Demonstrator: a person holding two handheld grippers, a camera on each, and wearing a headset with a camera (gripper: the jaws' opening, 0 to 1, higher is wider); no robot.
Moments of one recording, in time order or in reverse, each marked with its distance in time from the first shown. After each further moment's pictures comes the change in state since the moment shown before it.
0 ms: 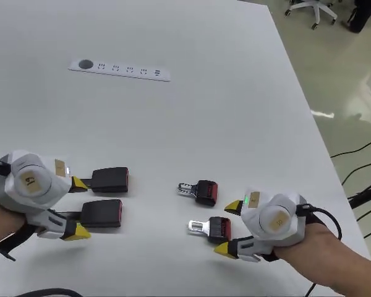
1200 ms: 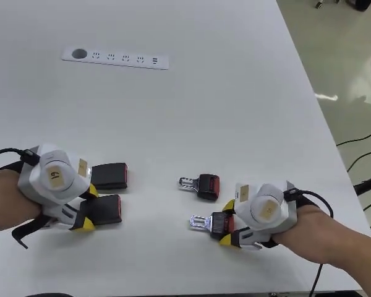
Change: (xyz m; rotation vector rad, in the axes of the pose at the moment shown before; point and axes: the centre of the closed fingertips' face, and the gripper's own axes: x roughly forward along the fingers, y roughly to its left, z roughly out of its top) left arm 0.024 -0.005 -0.007 0.163 0.115 -0.164; right arm 0.022 -0.002 -0.017 -0.086 0.091 0.110
